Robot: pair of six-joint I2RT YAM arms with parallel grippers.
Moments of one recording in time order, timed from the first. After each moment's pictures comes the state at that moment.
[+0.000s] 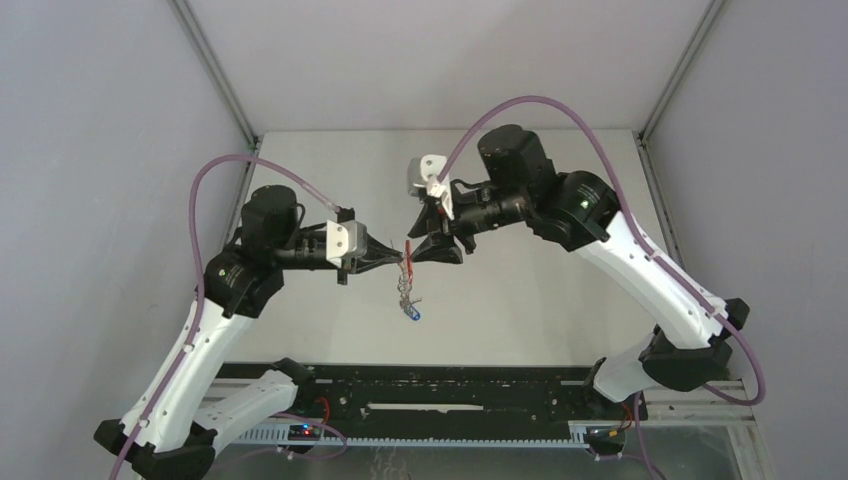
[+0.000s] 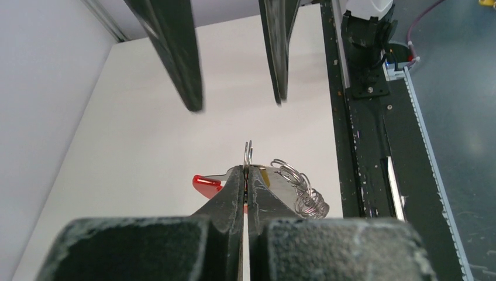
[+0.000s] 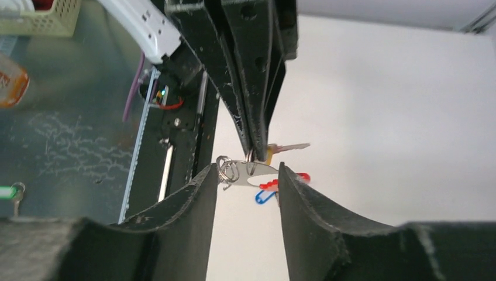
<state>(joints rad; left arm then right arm) -0.48 0.88 1.17 -0.62 0.96 0.54 0.91 1.47 1.91 -0.87 -0.65 -0.36</state>
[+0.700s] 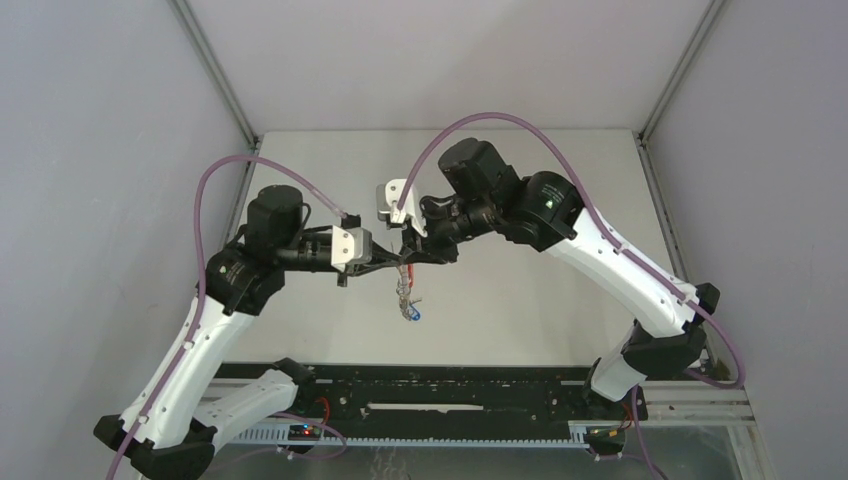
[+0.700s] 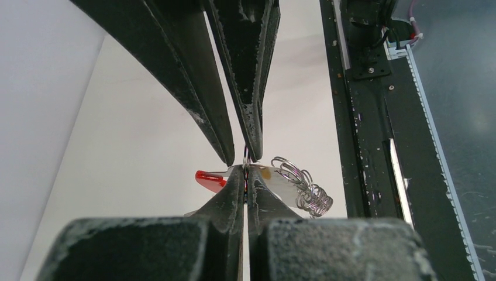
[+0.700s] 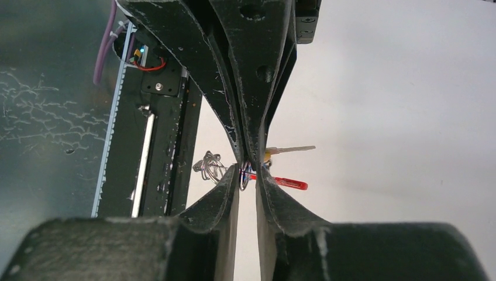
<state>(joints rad) -0.50 0.91 1.21 -0.73 0.93 0.66 1.01 1.60 2.00 -1.03 -0.50 -0.49</state>
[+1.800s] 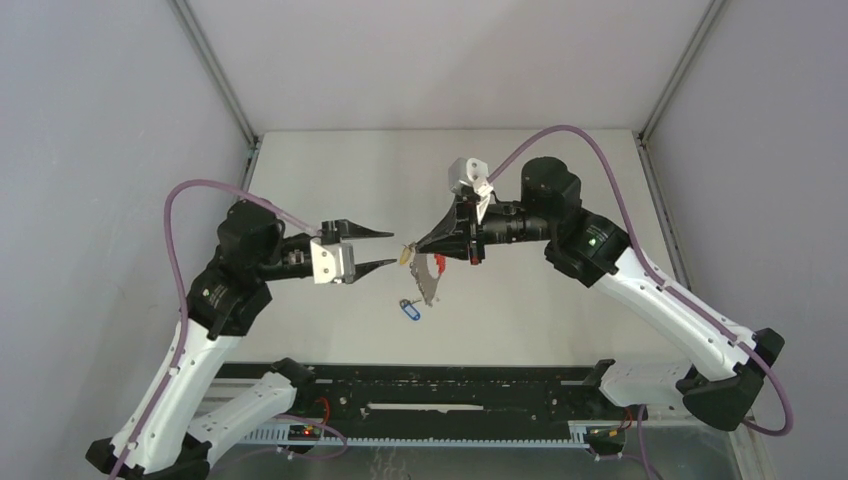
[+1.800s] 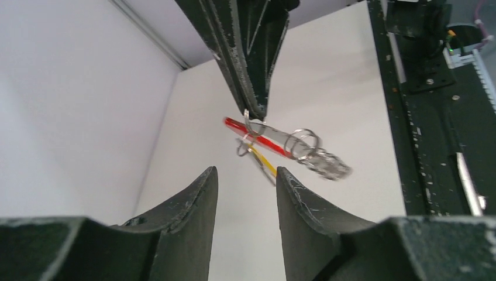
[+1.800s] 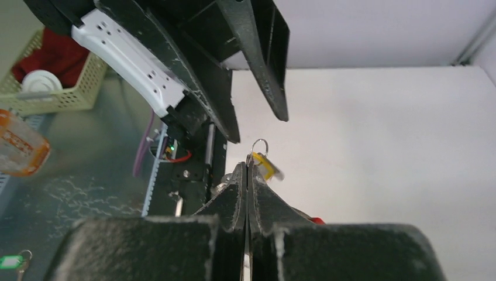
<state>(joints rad) -0.50 0.81 1.18 -0.59 0.88 0.69 0.82 1.24 1.40 -0.34 -0.73 -0.10</state>
